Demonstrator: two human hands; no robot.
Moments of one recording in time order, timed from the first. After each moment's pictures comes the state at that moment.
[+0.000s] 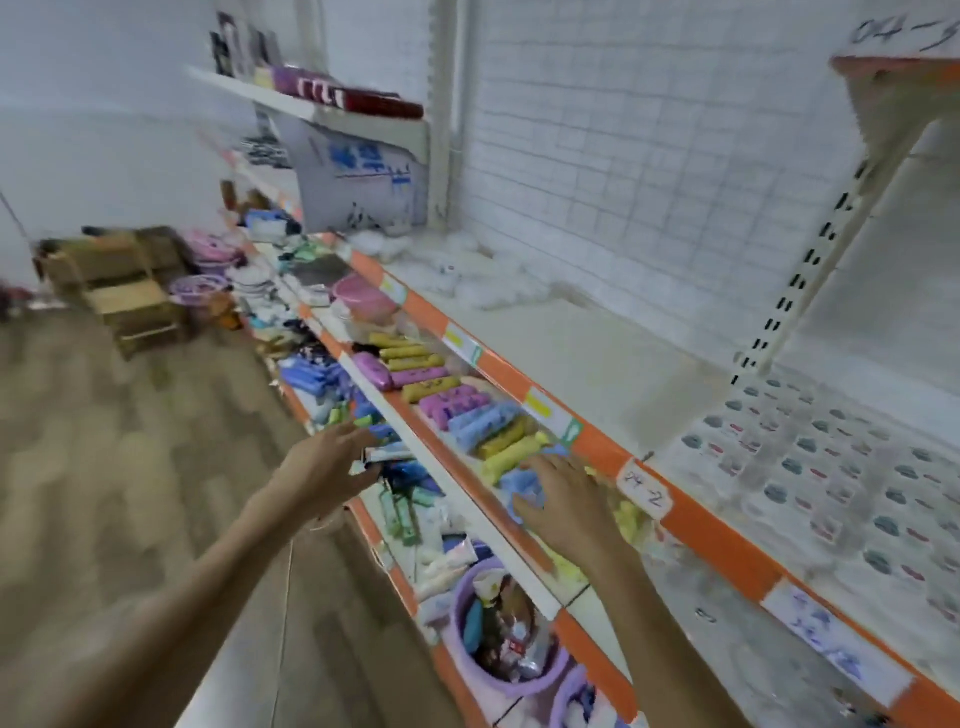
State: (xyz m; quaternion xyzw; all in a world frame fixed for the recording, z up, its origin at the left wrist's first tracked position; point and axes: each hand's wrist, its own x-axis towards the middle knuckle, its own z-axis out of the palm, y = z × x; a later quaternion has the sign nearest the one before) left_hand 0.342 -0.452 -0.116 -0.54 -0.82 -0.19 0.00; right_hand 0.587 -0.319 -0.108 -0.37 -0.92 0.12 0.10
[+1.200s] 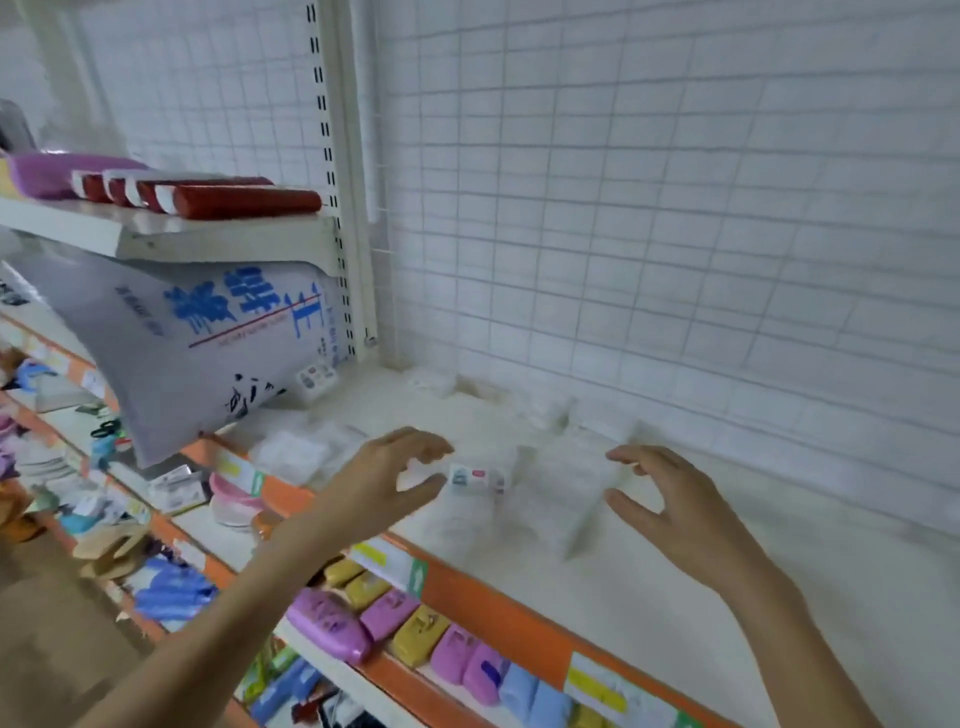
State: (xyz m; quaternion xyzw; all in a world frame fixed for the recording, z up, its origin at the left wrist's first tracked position) left_hand 0.024 -0.067 -0.045 -0.78 -0.54 -0.30 -0.07; right_hand 0.334 -0.032 -0.048 -0.50 -0.80 0.13 0.30
